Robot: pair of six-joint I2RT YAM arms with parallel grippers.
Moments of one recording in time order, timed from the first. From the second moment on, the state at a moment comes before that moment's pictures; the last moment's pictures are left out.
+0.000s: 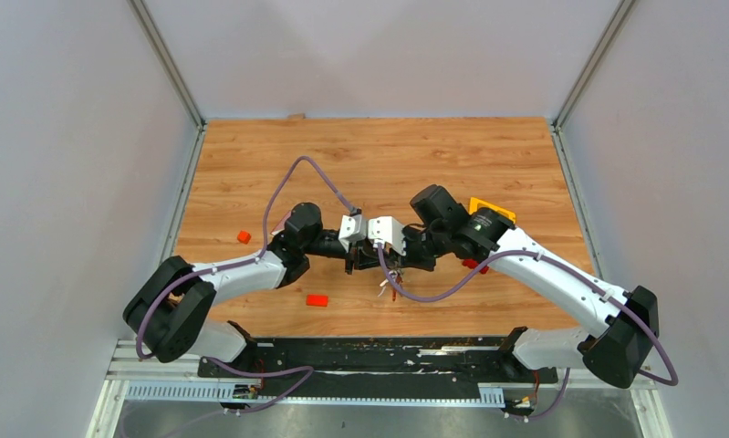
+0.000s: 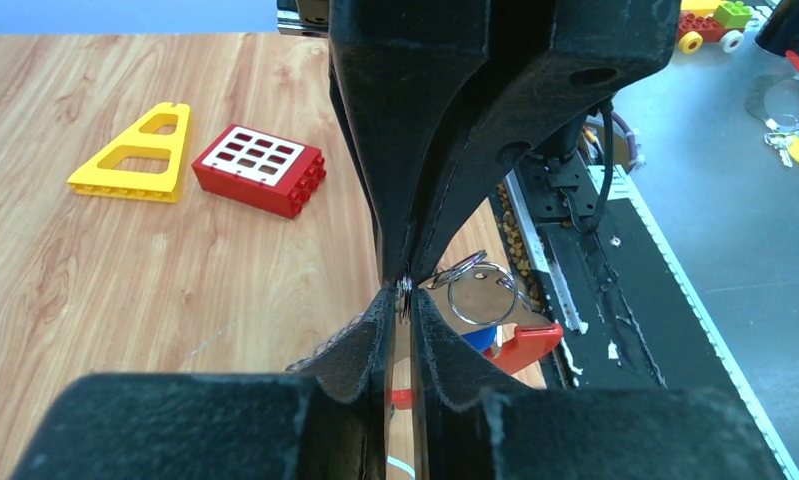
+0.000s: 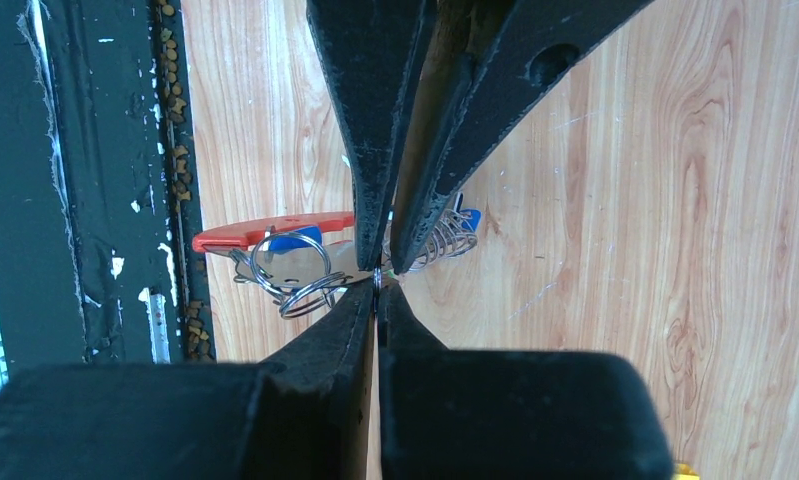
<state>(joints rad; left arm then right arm) -0.70 1.39 0.60 0.72 0.99 0.04 0.82 1.27 1.15 -0.82 -0.38 -0.67</state>
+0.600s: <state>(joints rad) -0.71 1.40 0.62 0.66 1.00 0.06 0.82 1.27 1.15 -0.82 -0.38 -0.66</state>
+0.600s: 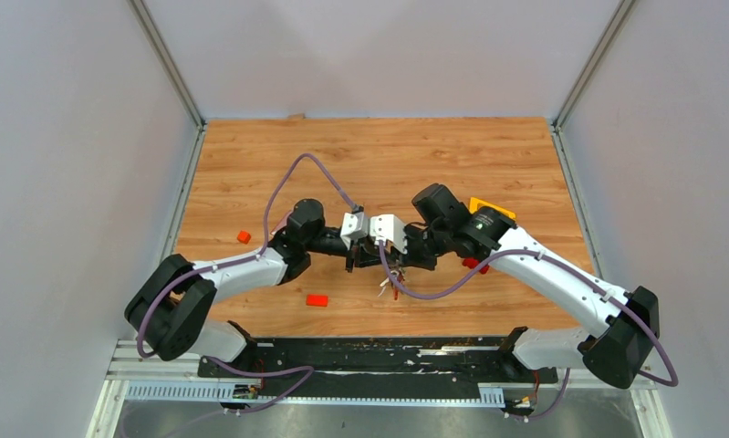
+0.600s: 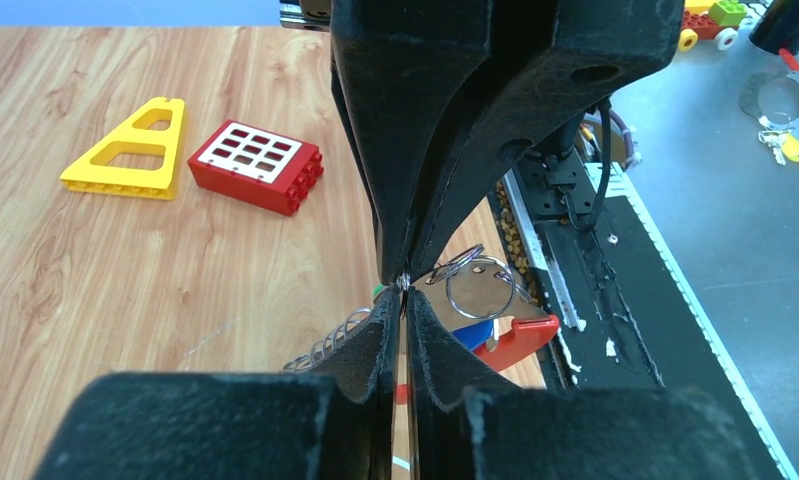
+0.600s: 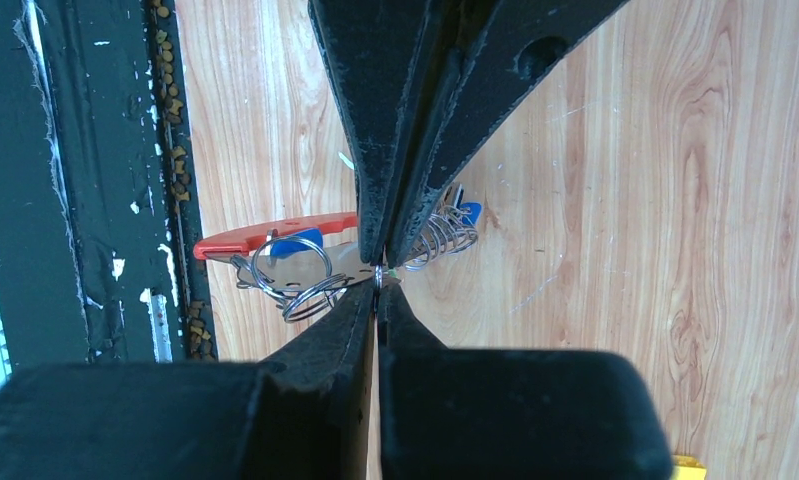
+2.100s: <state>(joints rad) -0.71 1.42 0.52 0.96 1.01 -0.06 0.80 1.22 1.09 -0.75 -0.44 -0.62</state>
